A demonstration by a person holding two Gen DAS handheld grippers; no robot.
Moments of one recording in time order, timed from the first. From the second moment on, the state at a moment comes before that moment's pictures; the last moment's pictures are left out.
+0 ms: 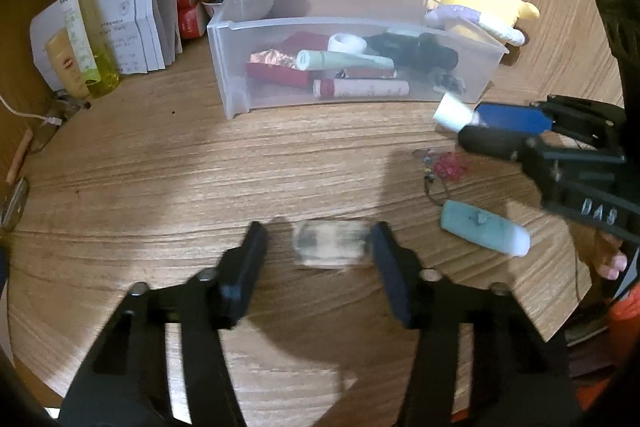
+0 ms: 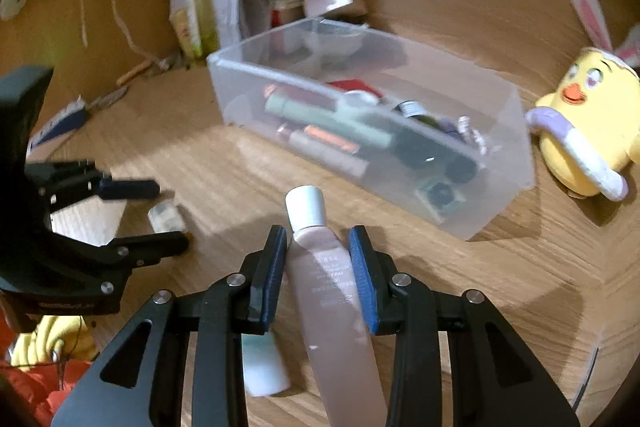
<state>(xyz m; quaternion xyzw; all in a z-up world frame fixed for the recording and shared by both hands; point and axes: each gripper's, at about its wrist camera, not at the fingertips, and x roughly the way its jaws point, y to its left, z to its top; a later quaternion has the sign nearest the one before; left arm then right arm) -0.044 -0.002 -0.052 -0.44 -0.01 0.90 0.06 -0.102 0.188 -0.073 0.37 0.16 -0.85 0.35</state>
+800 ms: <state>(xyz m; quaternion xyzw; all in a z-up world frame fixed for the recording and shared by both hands) -0.060 -0.013 -0.002 -0.38 -0.03 0.93 0.04 -0.123 0.219 -0.021 0.31 0.09 -0.89 0.33</state>
